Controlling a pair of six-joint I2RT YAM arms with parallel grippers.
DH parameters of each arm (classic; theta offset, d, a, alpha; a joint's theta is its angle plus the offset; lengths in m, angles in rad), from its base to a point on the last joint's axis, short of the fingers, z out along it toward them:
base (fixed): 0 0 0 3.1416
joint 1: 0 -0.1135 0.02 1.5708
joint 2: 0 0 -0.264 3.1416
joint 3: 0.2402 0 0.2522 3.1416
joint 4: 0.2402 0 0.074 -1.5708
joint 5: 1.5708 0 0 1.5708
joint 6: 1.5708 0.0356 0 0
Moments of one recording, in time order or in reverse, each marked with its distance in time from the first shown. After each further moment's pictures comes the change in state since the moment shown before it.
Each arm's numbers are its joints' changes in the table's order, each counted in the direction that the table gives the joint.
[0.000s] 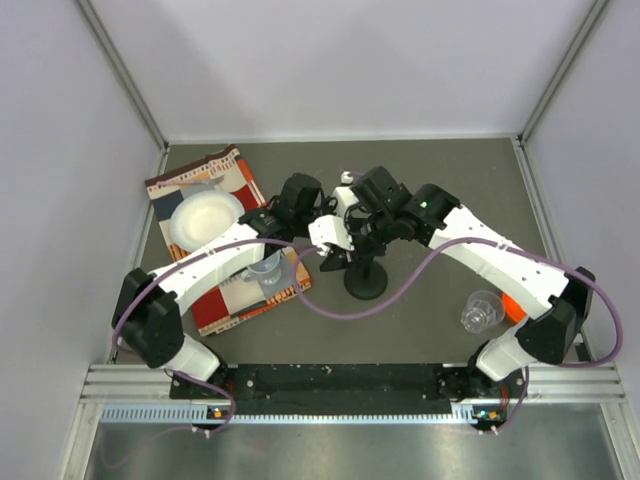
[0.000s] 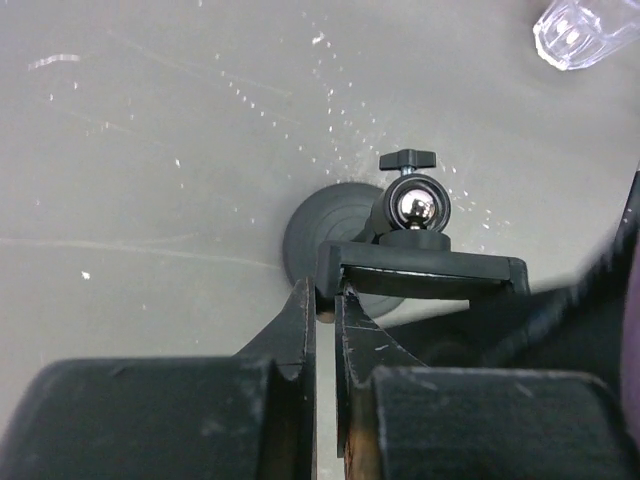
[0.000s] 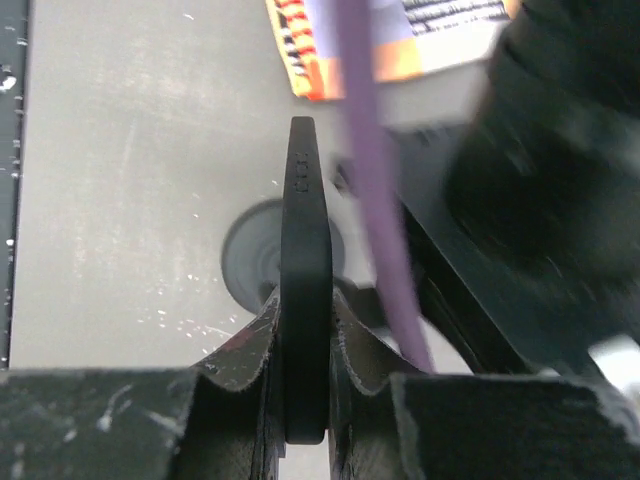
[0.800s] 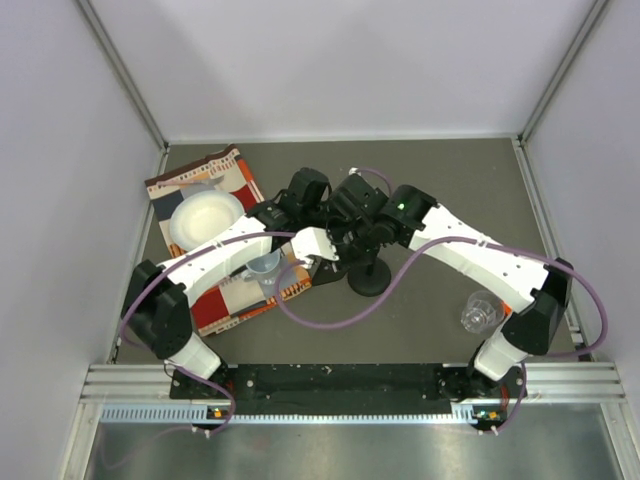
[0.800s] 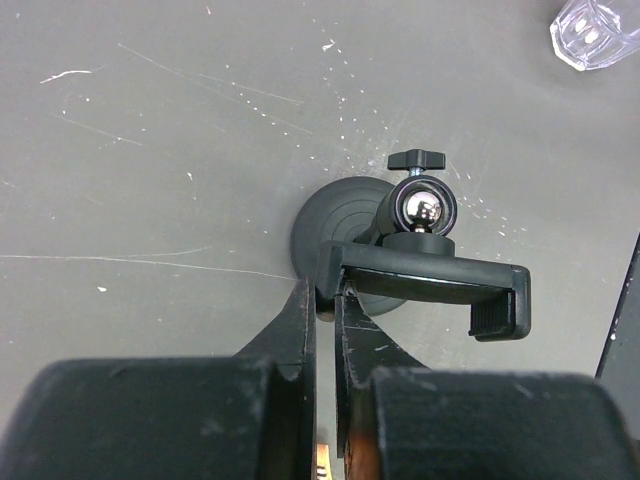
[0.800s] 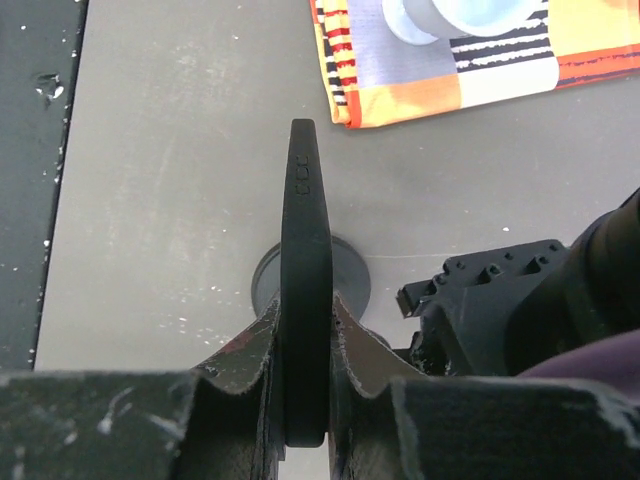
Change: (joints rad) left arm 0.008 0.081 0.105 0.057 -0.003 0.046; right arm -0.085 0.090 0.106 0.106 0.014 0.007
